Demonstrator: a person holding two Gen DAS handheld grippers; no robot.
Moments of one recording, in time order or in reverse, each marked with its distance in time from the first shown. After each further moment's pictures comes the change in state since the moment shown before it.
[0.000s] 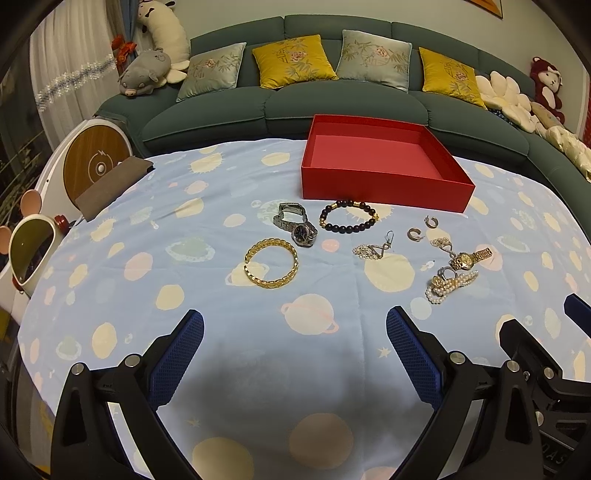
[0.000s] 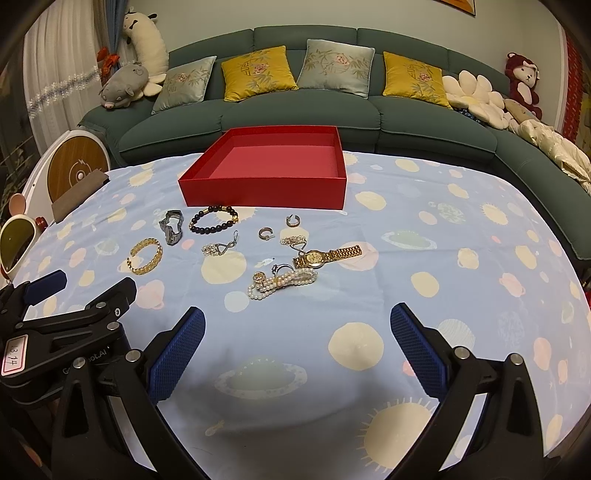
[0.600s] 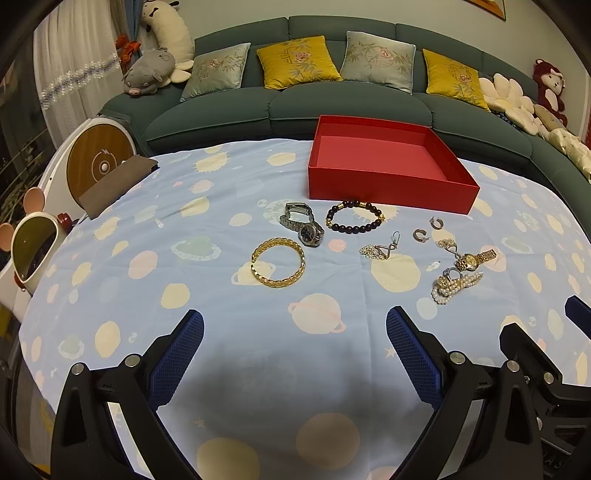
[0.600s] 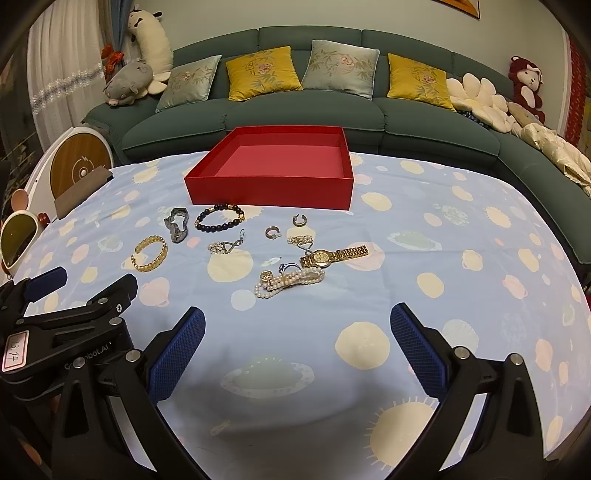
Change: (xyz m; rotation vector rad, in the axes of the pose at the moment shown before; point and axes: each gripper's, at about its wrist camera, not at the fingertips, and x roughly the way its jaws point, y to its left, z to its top) left arm 0.000 0.005 -0.001 -0.005 -0.004 0.011; right arm 0.000 0.008 -0.001 -0.014 0.001 0.003
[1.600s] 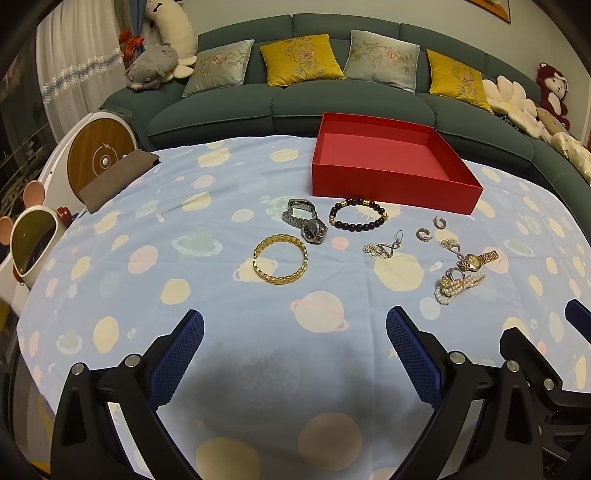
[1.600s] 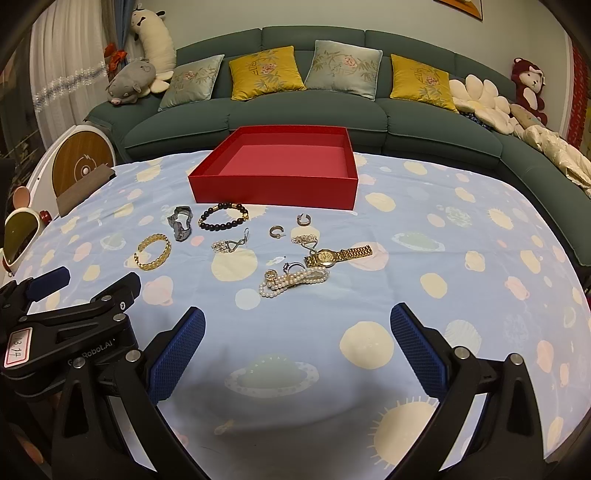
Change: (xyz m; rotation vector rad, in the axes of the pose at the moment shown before) left arm 0.003 0.004 -0.001 -0.016 0.008 -0.002; right arm 0.000 0.003 0.000 -0.003 0.000 0.001
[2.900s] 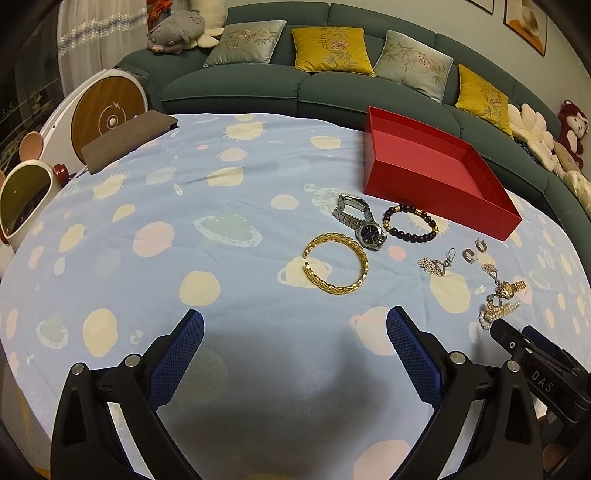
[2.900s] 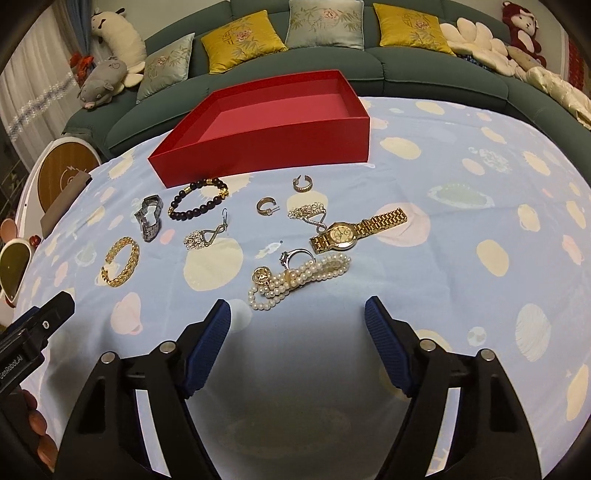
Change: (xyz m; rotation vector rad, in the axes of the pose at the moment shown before) left arm 0.041 0.064 0.006 -0.148 0.048 -0.049; right arm 0.088 -0.009 0.005 0.174 0.154 0.064
